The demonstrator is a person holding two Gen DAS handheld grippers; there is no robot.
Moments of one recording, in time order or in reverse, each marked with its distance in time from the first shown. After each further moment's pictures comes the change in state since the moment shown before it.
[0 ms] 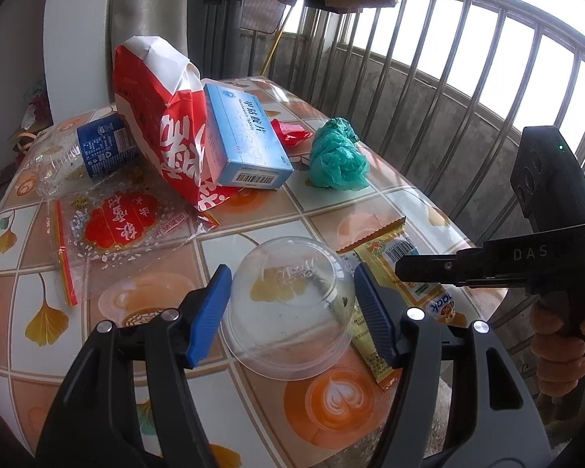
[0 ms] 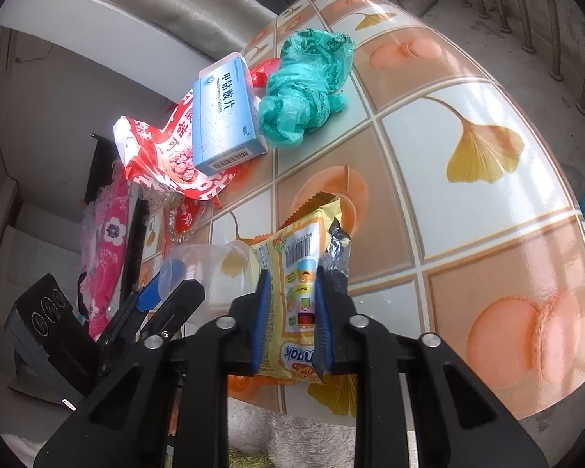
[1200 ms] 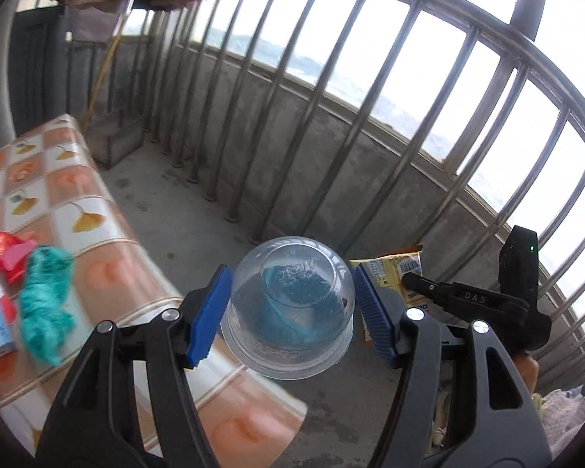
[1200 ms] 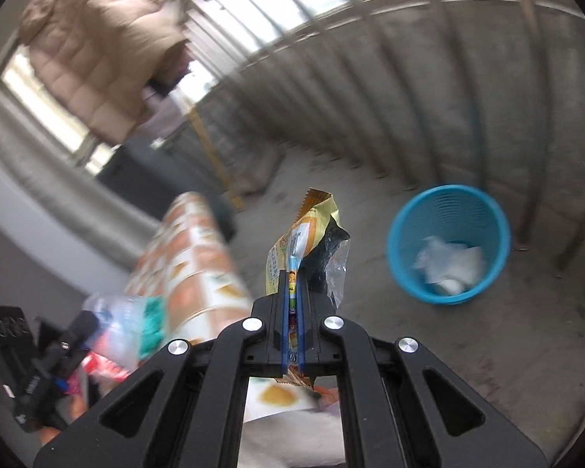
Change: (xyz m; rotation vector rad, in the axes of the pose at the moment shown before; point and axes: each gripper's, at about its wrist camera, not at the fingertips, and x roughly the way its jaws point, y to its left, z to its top) left arm 0.075 -0.226 0.125 0.174 0.083 -0.519; right arm -0.255 -0.185 -0.036 0.388 -0.668 -0.325
